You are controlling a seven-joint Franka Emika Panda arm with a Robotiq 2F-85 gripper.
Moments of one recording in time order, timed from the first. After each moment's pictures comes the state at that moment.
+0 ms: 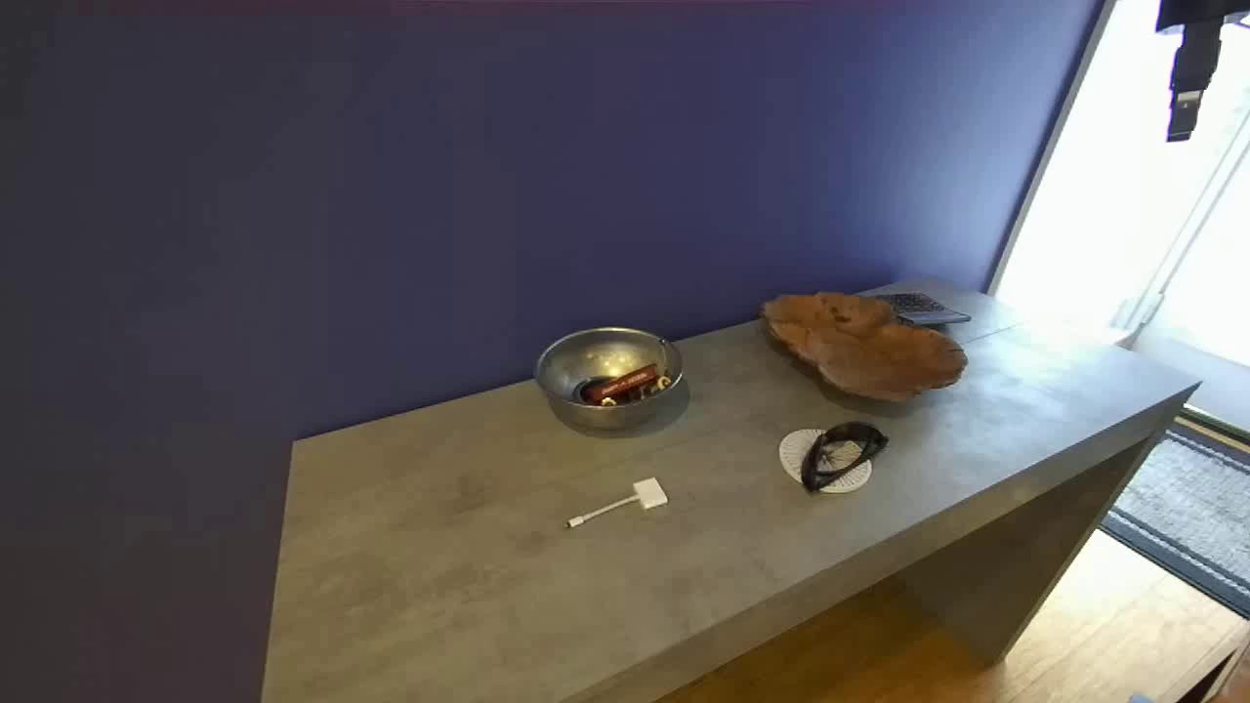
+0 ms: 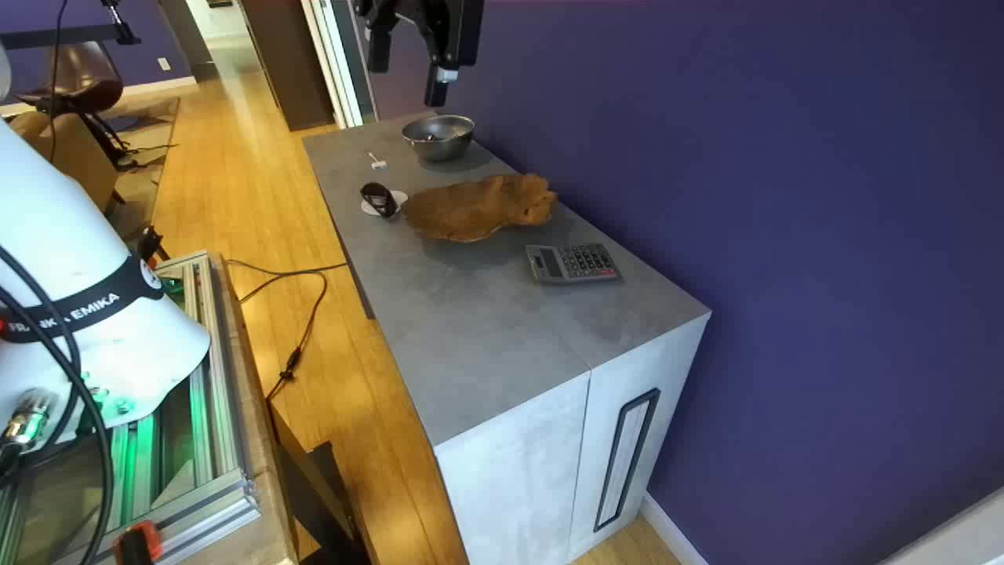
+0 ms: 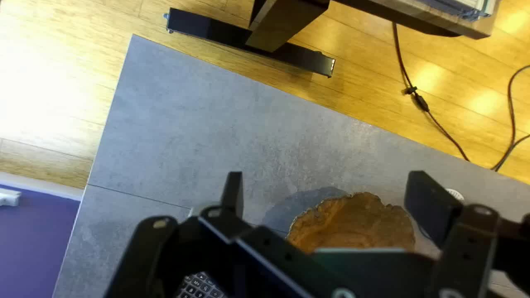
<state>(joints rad) -0.01 -0.28 -0.27 -2.33 -0.01 1.76 -0.50</state>
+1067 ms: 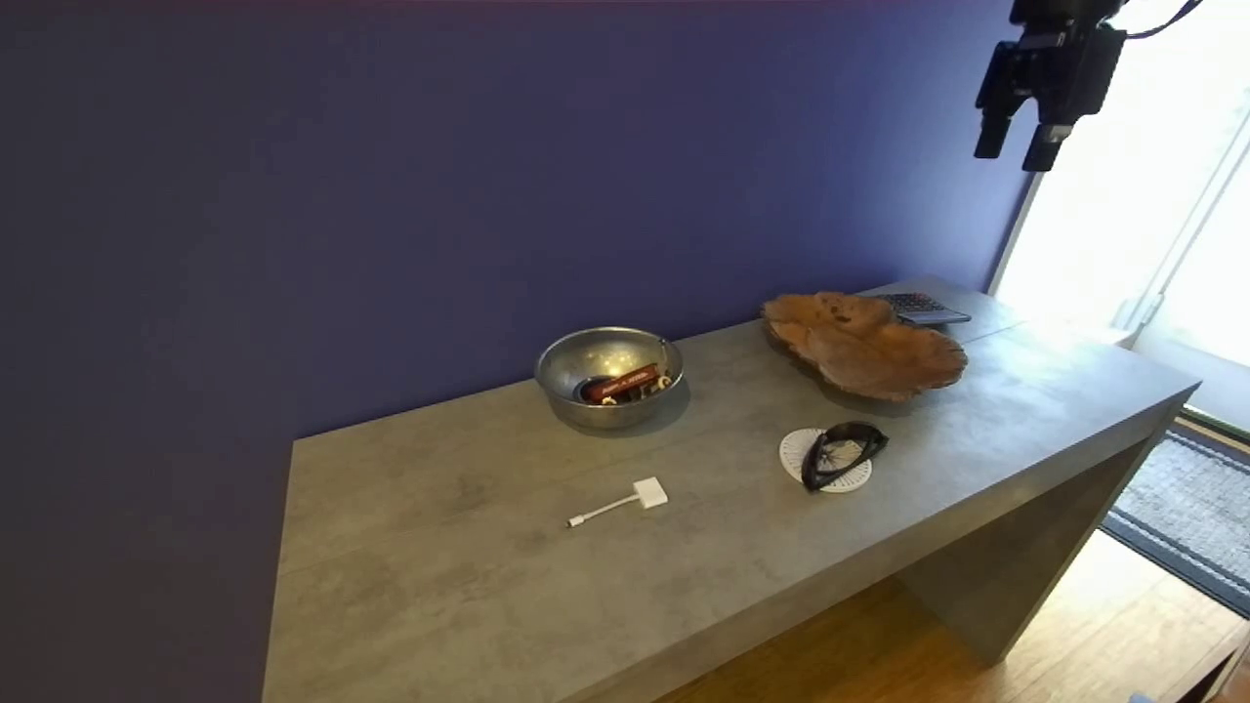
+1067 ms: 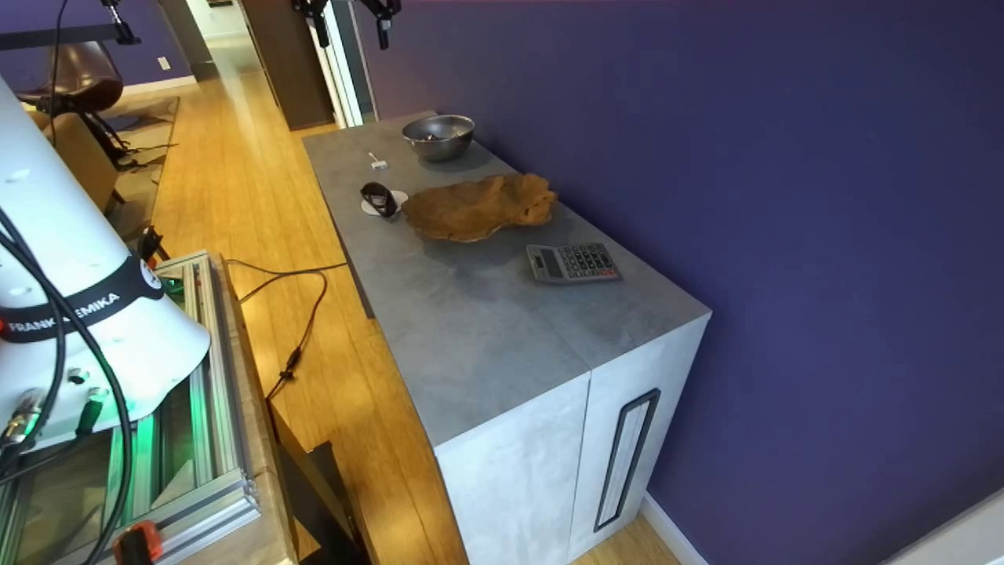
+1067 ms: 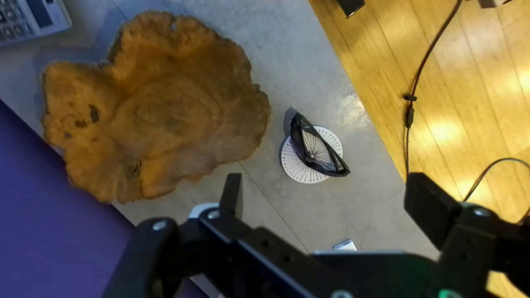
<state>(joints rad) 0.28 -0.32 0.11 -2.42 0.11 2.11 -0.56</state>
